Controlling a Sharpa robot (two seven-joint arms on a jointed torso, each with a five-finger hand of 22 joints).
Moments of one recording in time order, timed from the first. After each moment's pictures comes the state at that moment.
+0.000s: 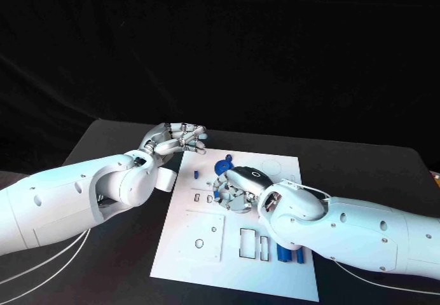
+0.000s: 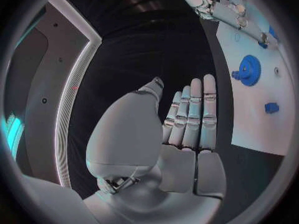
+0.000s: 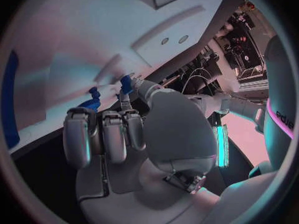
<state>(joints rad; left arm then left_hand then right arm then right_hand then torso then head) 1.18 -0.90 0.01 1.58 -0.08 -0.33 0.36 1.47 -0.13 0.25 0.29 0.06 0.84 0.21 0.26 0.16 1.06 0.16 0.12 0.08 0.97 0.10 0.57 0.43 0.17 0.93 0.19 0.65 0.29 1.16 -0.60 -0.15 1.61 -1.52 -0.44 -0.25 1.31 -0.11 0.50 0.11 0.21 0.99 0.14 0.17 0.48 1.47 0.04 1.46 1.31 1.47 -0.03 1.55 1.31 0.05 1.47 0.08 1.45 1.31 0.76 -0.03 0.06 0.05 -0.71</state>
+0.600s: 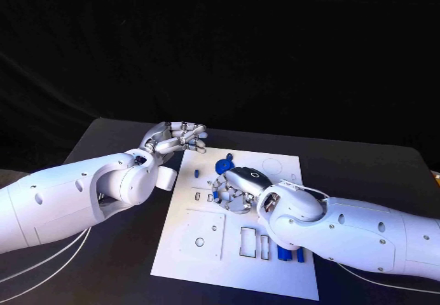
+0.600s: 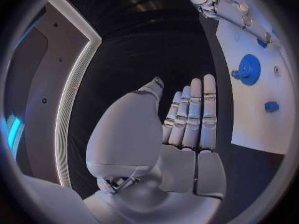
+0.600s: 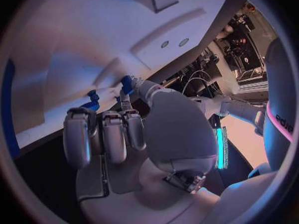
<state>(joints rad) 1.18 -0.90 0.01 1.58 -0.08 -0.33 0.36 1.47 -0.13 0.25 0.29 0.06 0.84 0.21 0.26 0.16 1.06 0.16 0.12 0.08 0.97 0.10 0.57 0.43 0.17 0.93 0.19 0.65 0.29 1.15 -0.59 -0.15 1.60 -1.54 -0.43 -0.25 1.30 -0.12 0.50 0.11 0.21 0.98 0.14 0.17 0.48 1.47 0.04 1.46 1.31 1.47 -0.03 1.55 1.31 0.05 1.47 0.08 1.45 1.31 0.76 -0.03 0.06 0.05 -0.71</state>
